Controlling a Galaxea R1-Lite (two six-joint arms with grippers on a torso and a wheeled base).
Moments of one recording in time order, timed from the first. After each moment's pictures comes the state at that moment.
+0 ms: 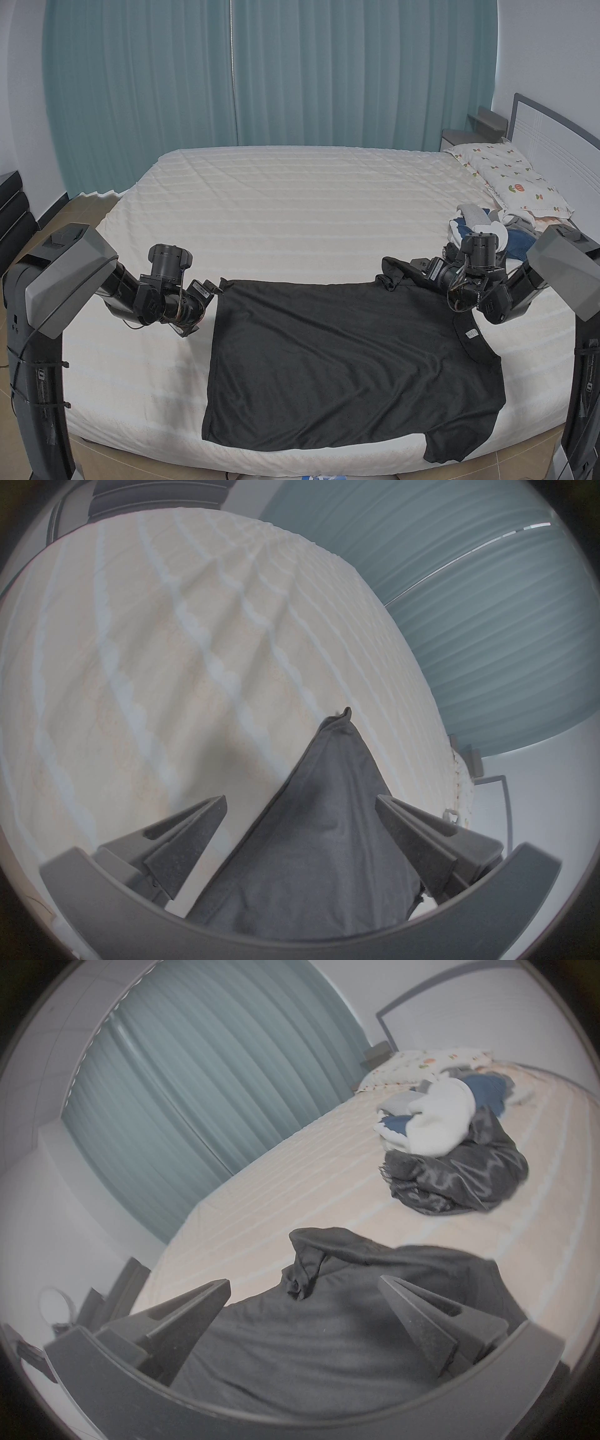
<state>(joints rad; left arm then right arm) -0.17 2.33 -1.24 -0.33 -0.06 -1.06 0.15 2.32 -1.14 -0.78 0.02 0.58</state>
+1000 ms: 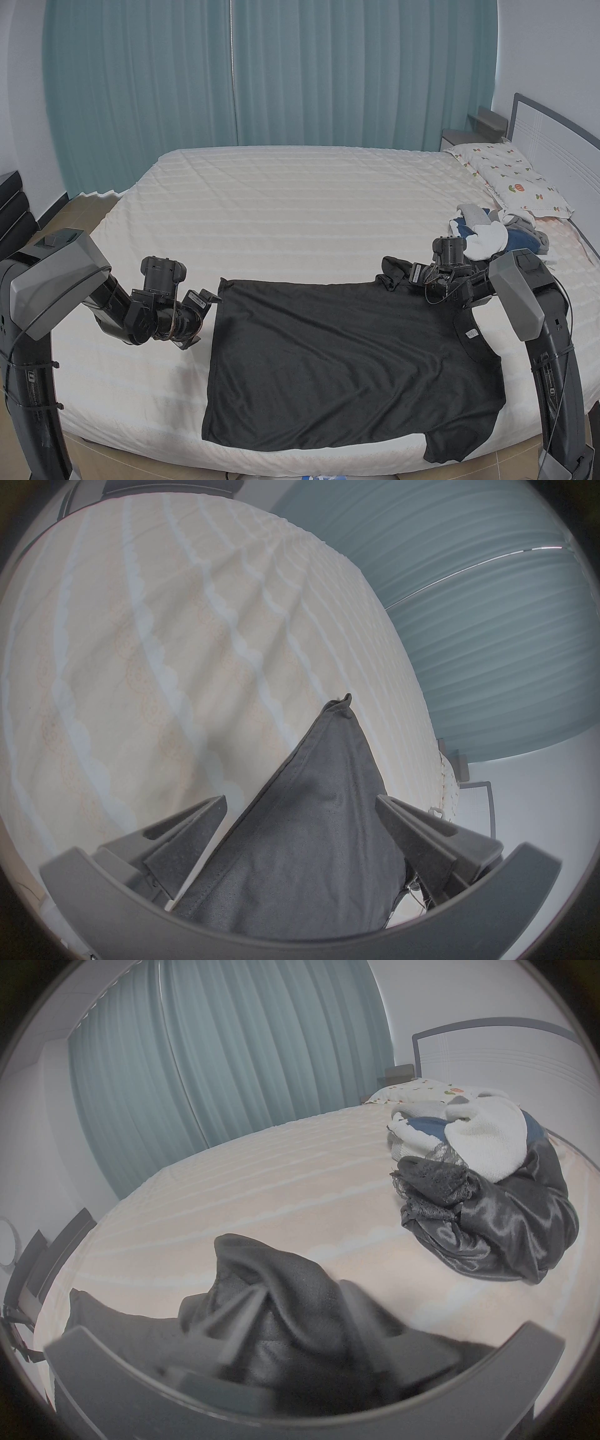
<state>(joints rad) -0.18 2.26 -1.03 -0.50 -0.09 -1.14 0.12 2.73 -1.84 -0.44 -0.10 0.30</state>
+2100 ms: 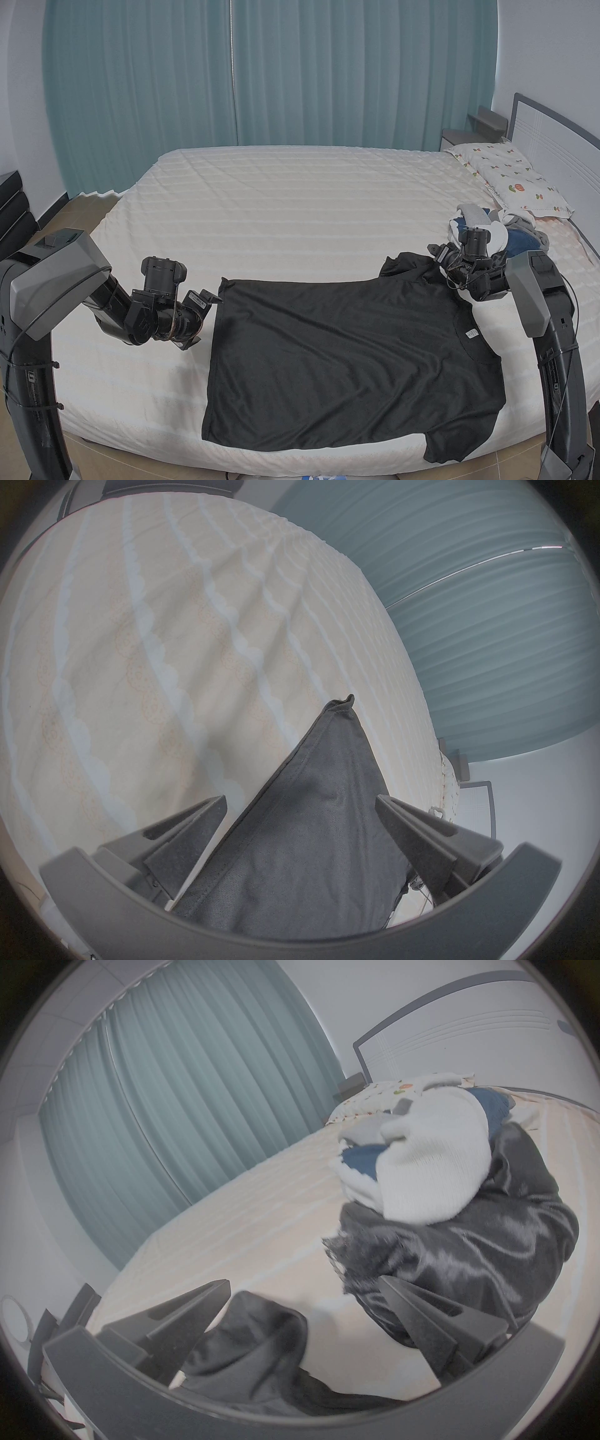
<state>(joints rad) -0.19 2.26 -1.03 -0.50 -0.09 -1.14 0.01 2.78 -1.95 -0.51 -0.08 0.51</state>
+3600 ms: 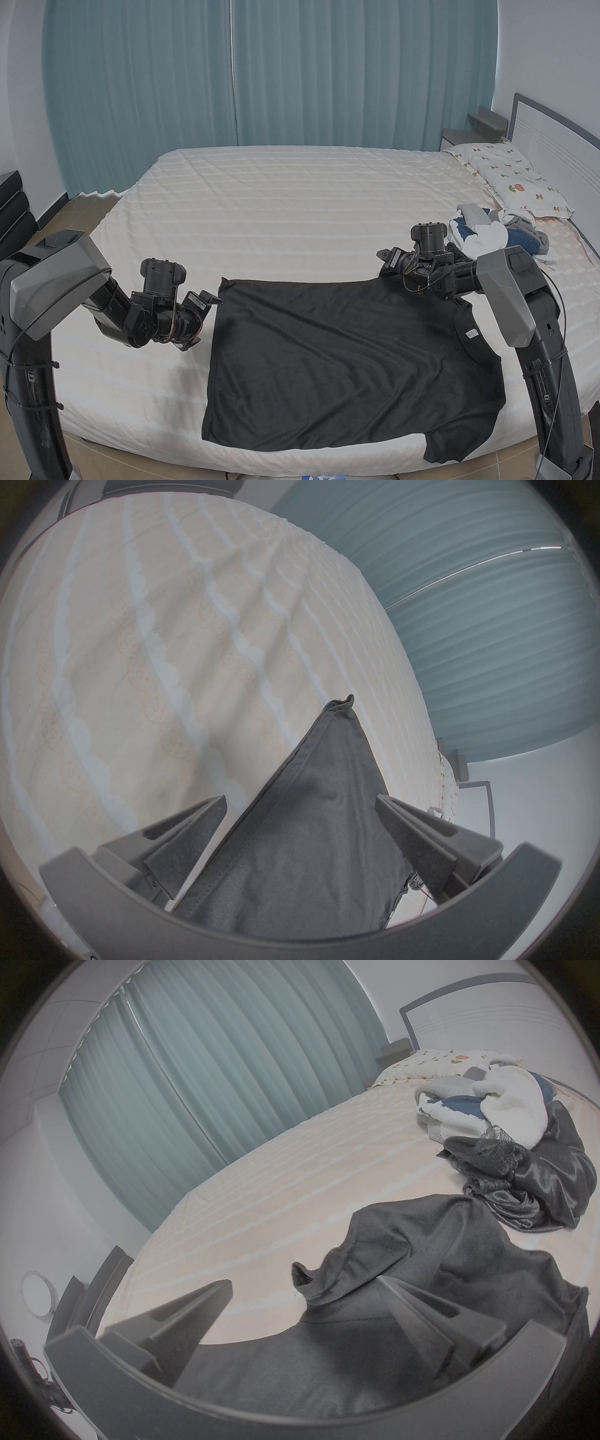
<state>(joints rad) -0.19 2.26 -1.01 -0.53 -0.09 -1.14 0.22 2.73 -1.98 -0.33 -0.06 0.54</state>
